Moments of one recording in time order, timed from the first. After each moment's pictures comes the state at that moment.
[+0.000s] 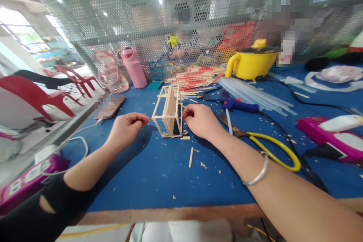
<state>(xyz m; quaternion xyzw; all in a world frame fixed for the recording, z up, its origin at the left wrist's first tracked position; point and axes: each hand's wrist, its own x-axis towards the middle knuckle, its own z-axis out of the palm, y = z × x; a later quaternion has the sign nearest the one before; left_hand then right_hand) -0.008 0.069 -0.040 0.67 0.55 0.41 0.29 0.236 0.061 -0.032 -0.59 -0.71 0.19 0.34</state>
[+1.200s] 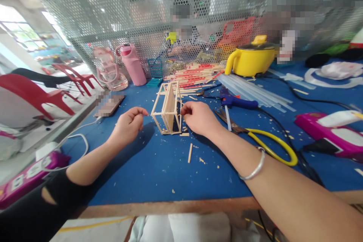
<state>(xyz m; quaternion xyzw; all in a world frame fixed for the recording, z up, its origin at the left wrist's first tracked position) -0.004 0.068 -0.045 0.68 0.51 0.43 0.32 0.231 0.058 -0.027 -0.60 -0.71 0.18 0.32</state>
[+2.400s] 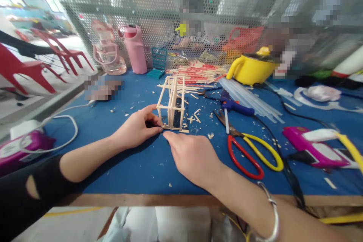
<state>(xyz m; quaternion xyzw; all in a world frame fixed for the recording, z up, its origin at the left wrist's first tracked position) 0.012 0.047 -0.054 0.76 0.41 0.33 0.39 0.200 -0.031 -0.035 -0.46 -0.87 -0.03 0.19</state>
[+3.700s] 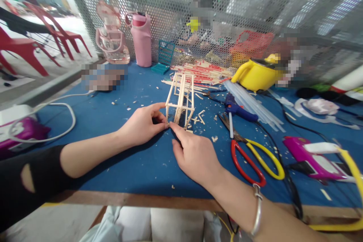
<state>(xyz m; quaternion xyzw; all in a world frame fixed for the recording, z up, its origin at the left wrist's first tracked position) 0.019 0.046 -0.052 0.75 0.44 0.35 0.35 0.195 -0.020 -0.046 -0.54 -0.82 0.01 0.17</state>
